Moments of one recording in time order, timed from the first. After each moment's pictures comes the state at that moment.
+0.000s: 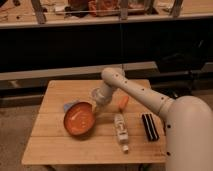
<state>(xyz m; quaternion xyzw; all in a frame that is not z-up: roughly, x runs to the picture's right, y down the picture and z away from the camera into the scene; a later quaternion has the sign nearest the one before) -0.043 0.133 0.823 -0.14 -0.48 -0.62 0.61</state>
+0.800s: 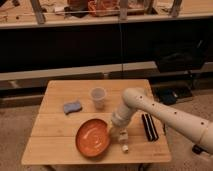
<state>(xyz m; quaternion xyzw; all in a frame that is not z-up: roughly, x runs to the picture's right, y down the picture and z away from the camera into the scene) 0.036 0.238 0.745 -0.16 -0.47 -0.57 0.65</state>
